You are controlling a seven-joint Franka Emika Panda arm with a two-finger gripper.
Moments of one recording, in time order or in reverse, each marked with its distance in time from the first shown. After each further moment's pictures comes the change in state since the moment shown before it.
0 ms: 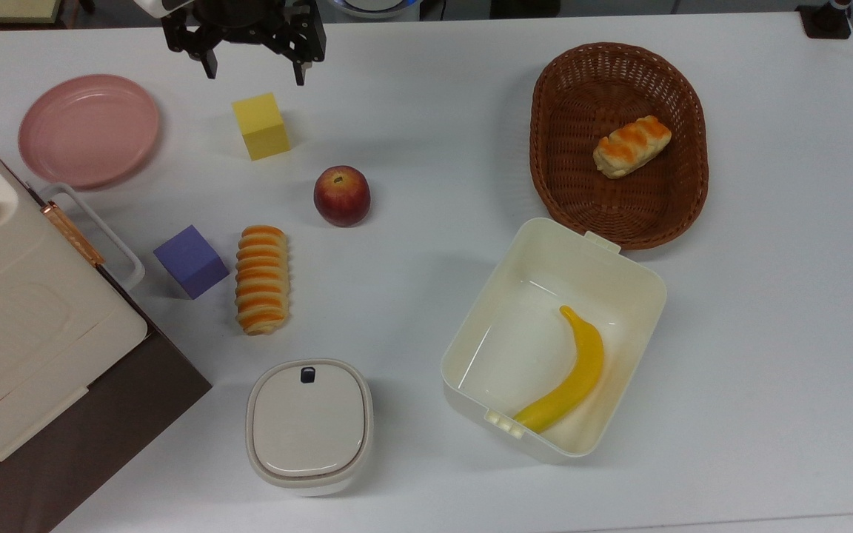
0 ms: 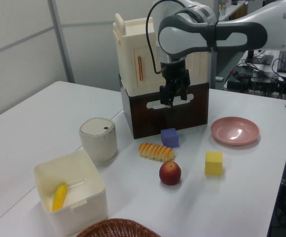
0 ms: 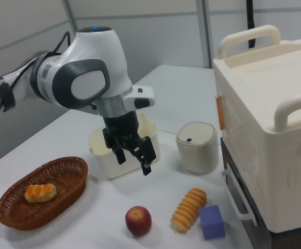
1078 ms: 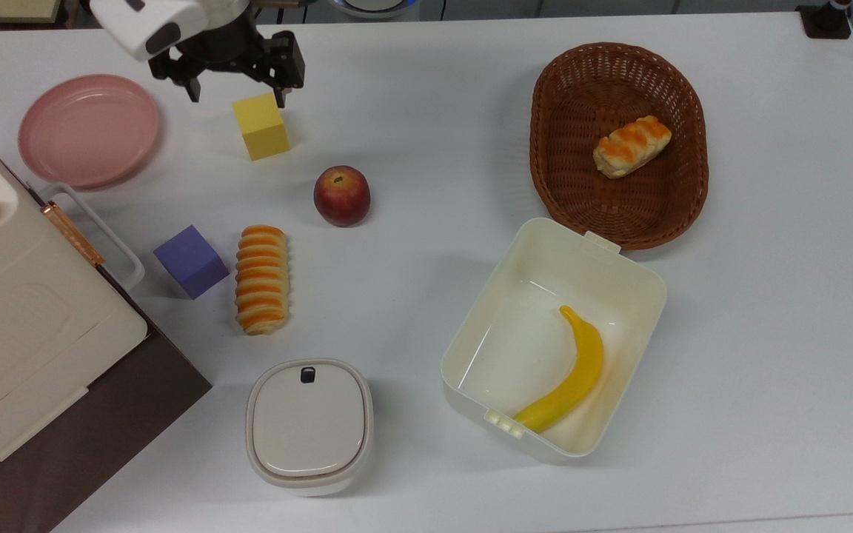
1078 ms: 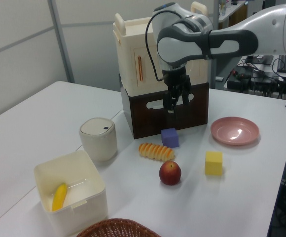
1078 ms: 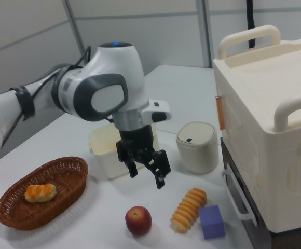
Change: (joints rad) arm -0.025 0.062 -0.013 -0.005 -0.023 0.021 -0.068
